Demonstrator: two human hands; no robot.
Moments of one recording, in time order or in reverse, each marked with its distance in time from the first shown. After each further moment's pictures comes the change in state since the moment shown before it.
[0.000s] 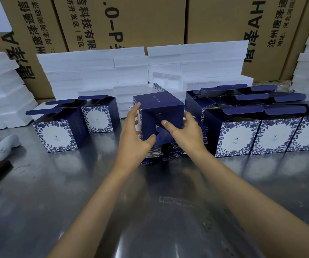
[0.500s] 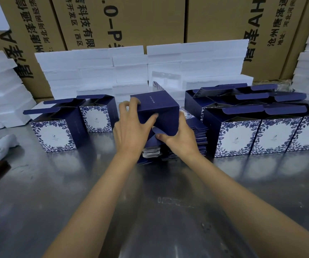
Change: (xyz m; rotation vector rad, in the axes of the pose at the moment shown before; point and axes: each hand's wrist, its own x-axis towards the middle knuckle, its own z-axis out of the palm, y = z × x) left_hand 0.029 0.016 0.009 0.556 0.233 0.063; right_hand -0.004 0.013 0.009 -0.061 -0.083 -0.122
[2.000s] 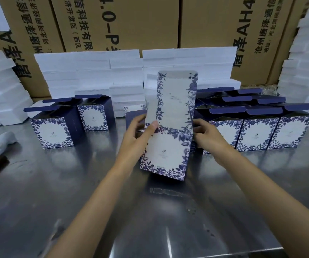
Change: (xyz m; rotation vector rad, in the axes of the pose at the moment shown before) left_hand -0.052 0.016 -0.025 -0.865 -0.385 -0.322; right_hand -0.030 -0.017 -0.100 -0.007 -0.137 0.251
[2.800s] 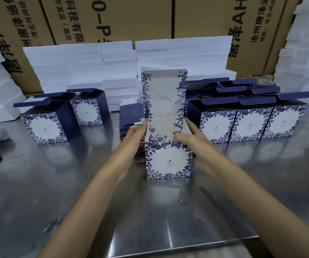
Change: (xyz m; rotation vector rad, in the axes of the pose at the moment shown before) left_hand -0.020 -0.002 0.008 0.005 -0.142 -0.396; right_hand -0.030 0.024 0.017 0.298 -0.130 0.092
